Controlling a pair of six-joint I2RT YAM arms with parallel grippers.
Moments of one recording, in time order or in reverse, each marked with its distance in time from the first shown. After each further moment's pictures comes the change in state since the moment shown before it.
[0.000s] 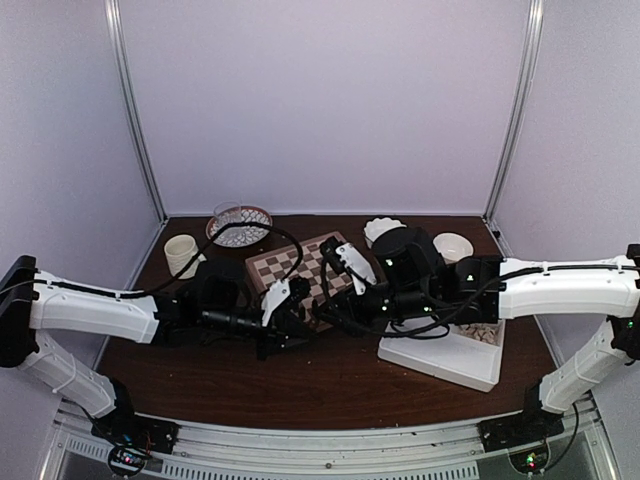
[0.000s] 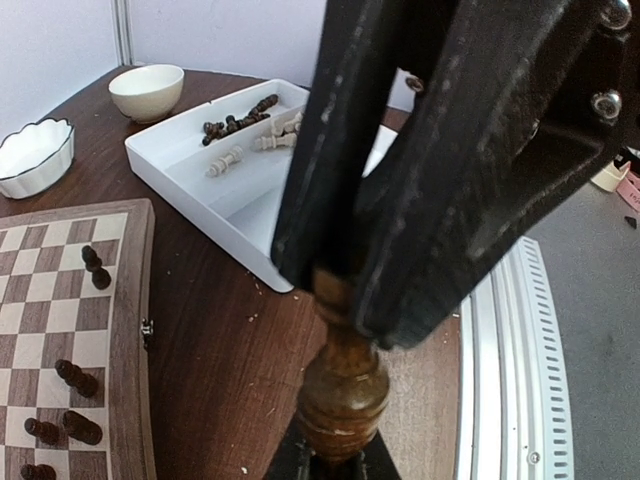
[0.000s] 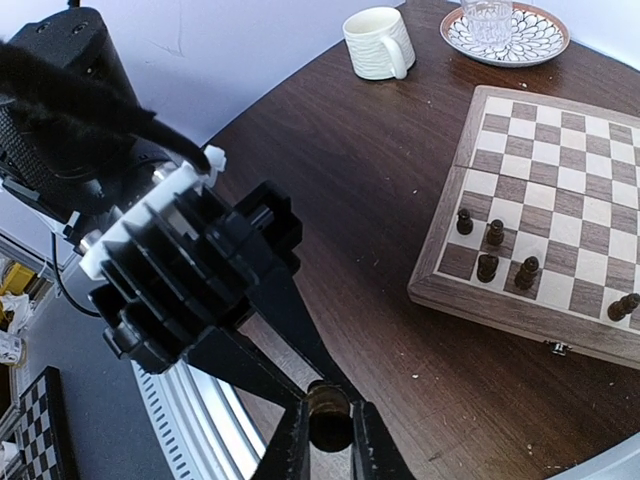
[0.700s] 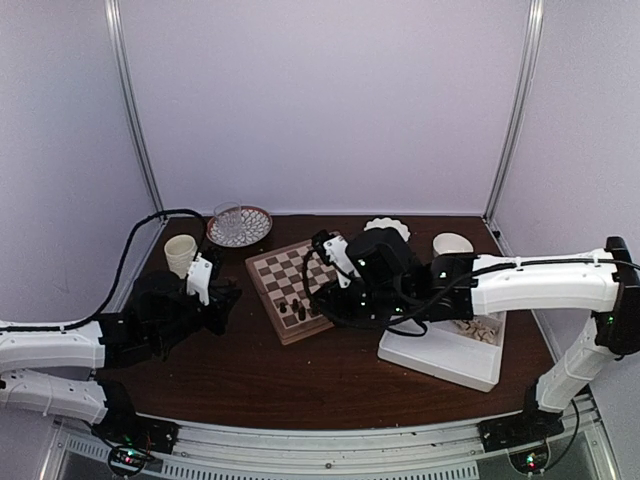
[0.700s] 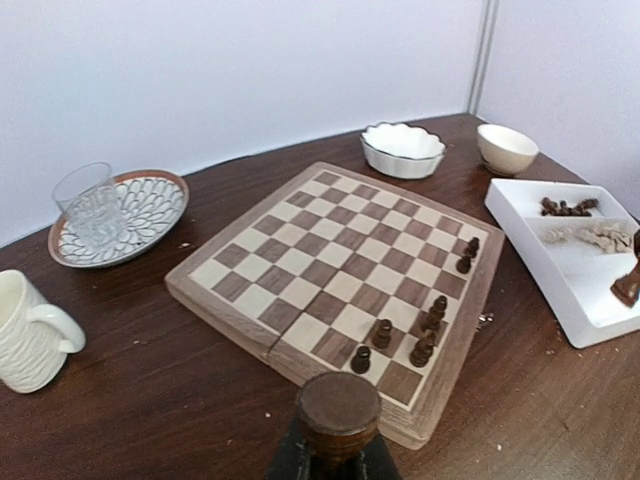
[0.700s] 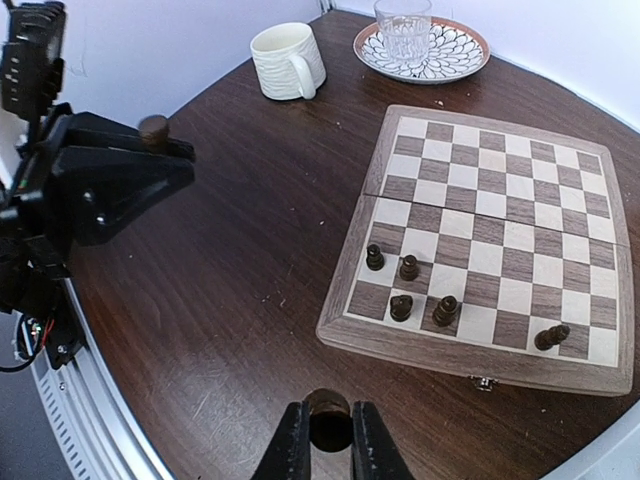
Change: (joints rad) left arm 0.109 -0.409 -0.265 -0.007 -0.720 -0.182; right arm 0.002 0.112 0.086 -0.017 0.235 -0.042
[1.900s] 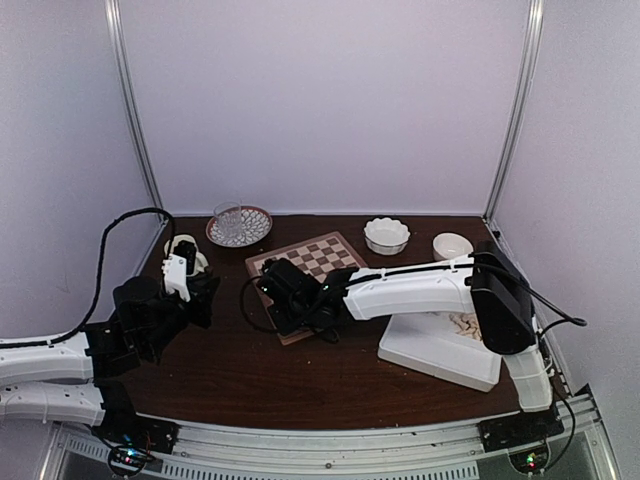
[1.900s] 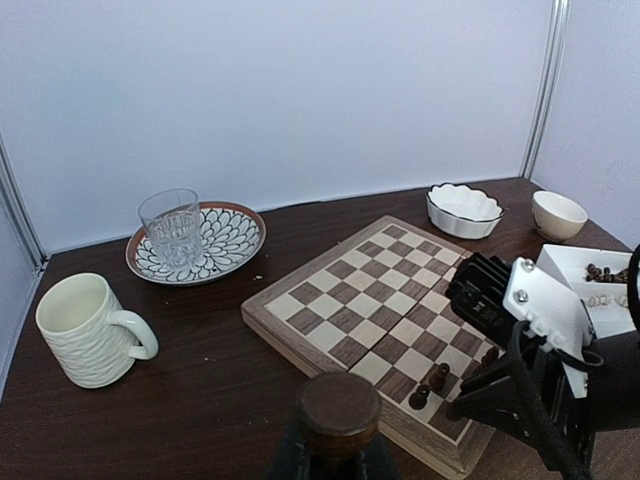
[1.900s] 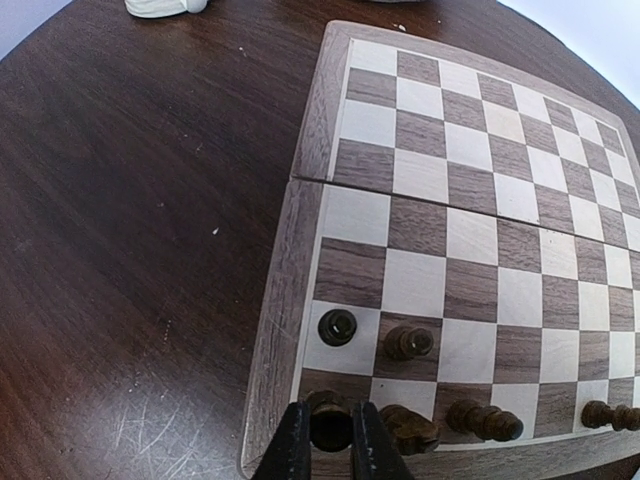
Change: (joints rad) left arm 0.000 -0.158 -0.077 0.048 -0.198 -0.001; right arm 0.000 0.651 0.532 -0.164 0.236 -0.005
